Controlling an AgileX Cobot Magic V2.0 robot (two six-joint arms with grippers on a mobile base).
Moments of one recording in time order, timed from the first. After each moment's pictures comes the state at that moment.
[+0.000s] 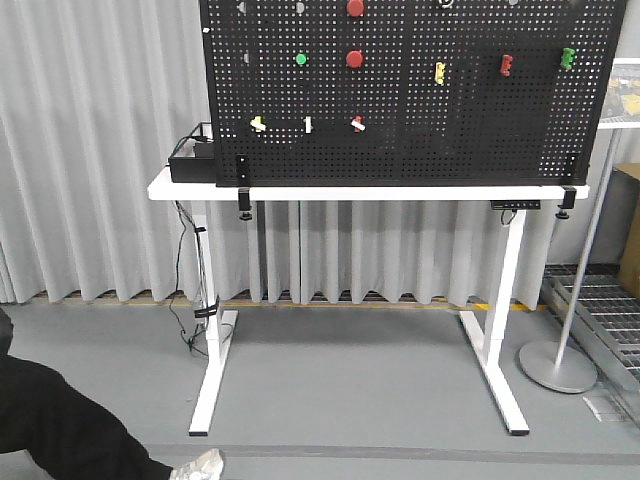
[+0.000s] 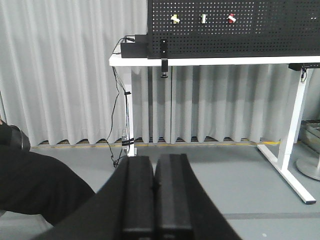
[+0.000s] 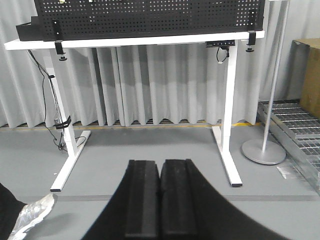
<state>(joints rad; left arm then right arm) -0.05 -0.01 0.03 0.09 0.10 -0.10 0.03 -0.01 0.03 -0.07 0.18 0.10</state>
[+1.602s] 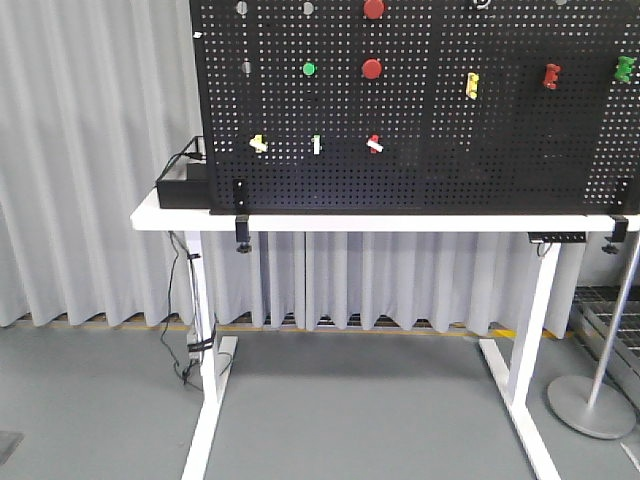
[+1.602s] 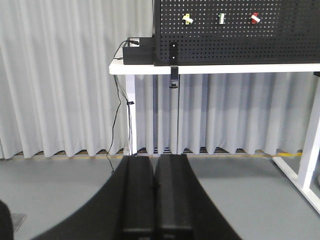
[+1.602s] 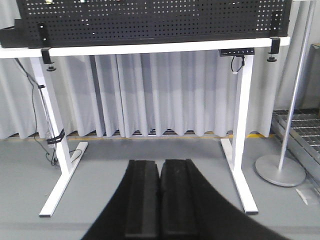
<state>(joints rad) -0.05 -0.01 0.03 0.09 0.10 -0.10 0.03 -0.01 0.03 -0.07 0.18 0.10</state>
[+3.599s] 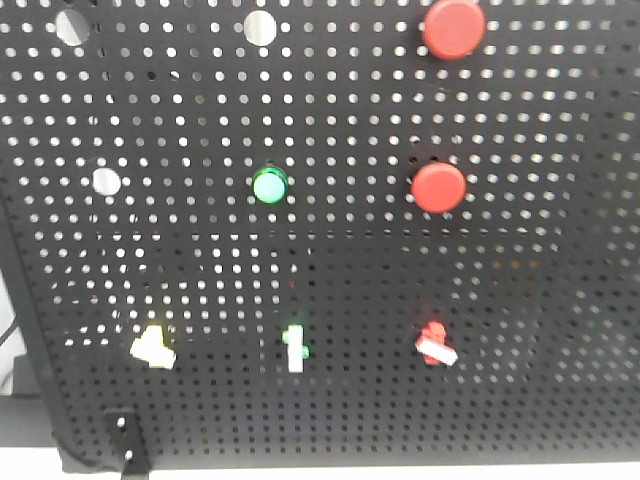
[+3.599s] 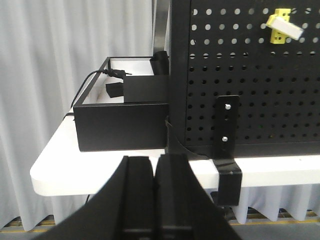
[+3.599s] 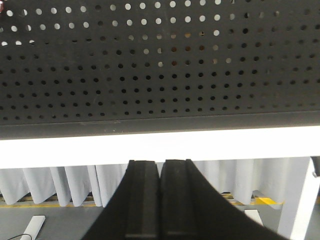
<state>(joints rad) -0.05 -0.01 0.03 0.09 0.10 -0.10 0.03 -0.01 0.03 -0.07 0.19 0.10</state>
